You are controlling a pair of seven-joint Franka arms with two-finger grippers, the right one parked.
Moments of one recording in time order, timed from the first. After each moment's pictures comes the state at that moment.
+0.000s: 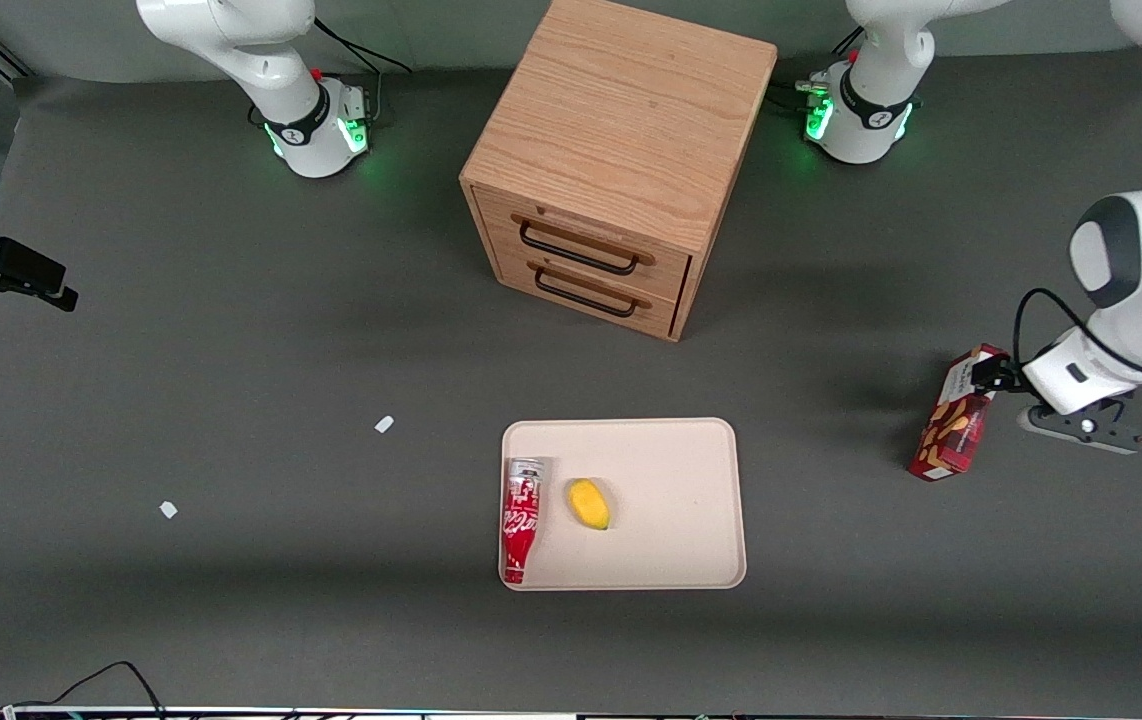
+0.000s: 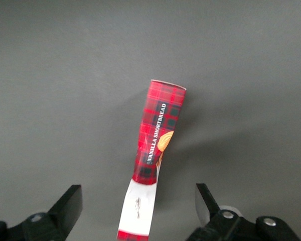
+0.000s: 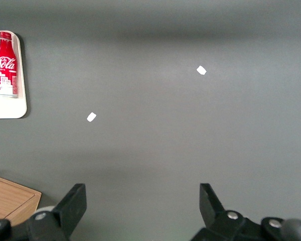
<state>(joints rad) 0.16 0.24 -0.07 -2.01 0.07 2.24 0.34</state>
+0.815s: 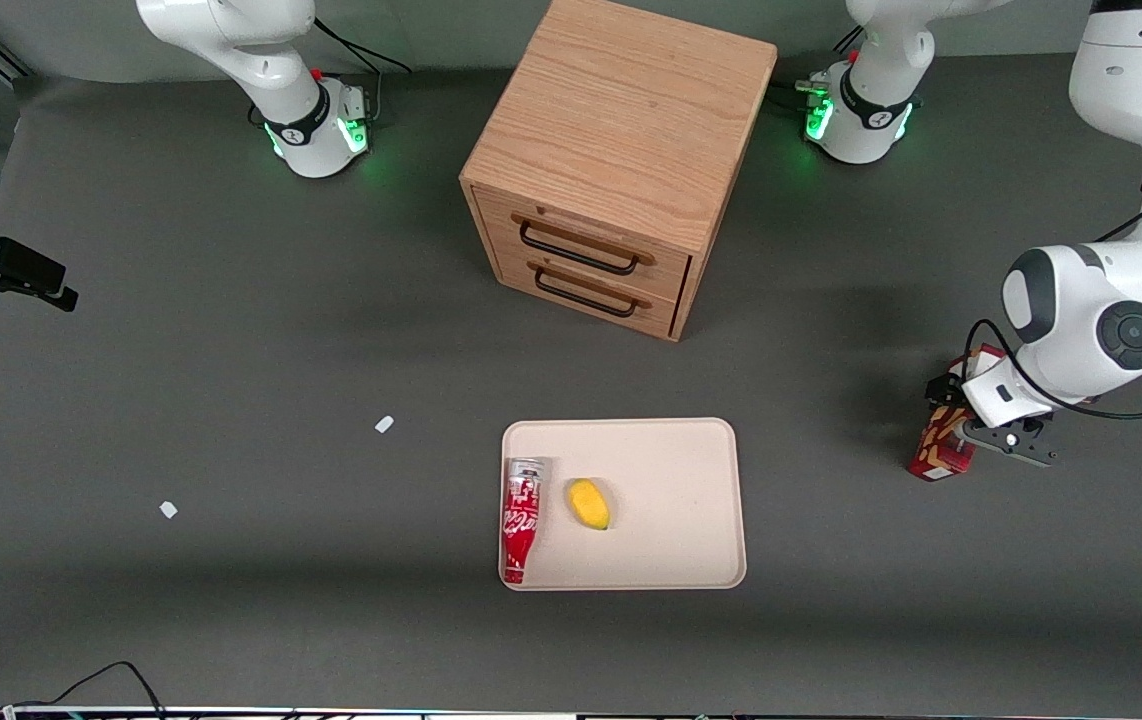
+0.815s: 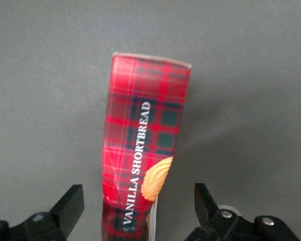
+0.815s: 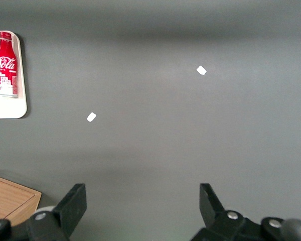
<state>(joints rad) 0.15 0.40 -0.05 -2.08 0.07 2.46 0.42</state>
